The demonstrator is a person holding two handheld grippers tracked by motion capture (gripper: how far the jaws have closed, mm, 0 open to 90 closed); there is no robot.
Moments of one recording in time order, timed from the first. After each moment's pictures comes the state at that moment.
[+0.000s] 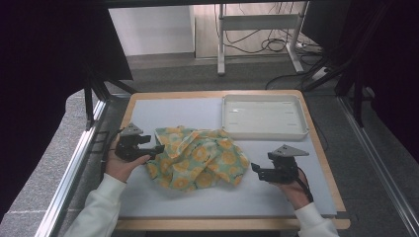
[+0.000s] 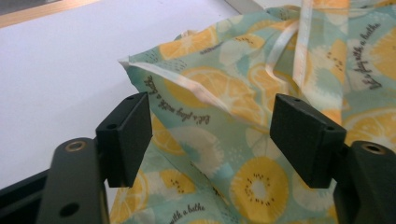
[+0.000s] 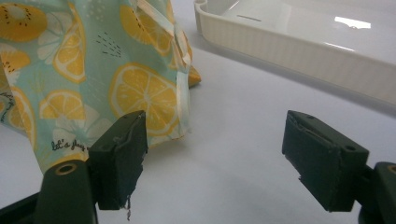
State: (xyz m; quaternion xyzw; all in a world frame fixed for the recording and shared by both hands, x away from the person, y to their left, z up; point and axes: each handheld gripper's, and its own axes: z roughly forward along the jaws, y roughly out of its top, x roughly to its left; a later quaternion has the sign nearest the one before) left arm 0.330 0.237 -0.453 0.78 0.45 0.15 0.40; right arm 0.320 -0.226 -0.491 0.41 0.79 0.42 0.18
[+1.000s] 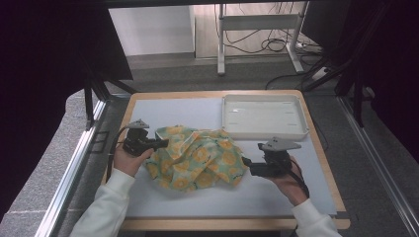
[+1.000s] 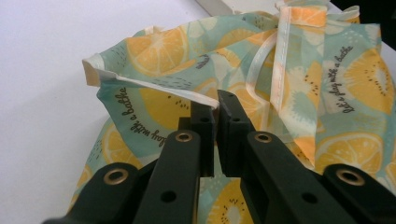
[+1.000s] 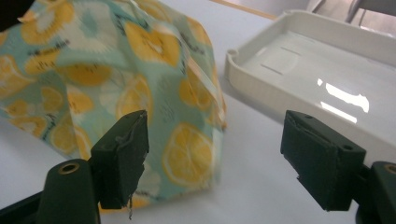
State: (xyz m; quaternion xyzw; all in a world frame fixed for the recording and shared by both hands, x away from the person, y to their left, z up) left arm 0.349 0.229 -0.458 0.78 0.44 0.07 0.44; right arm 0.321 -0.191 -0.450 0.34 0.81 0.44 0.20
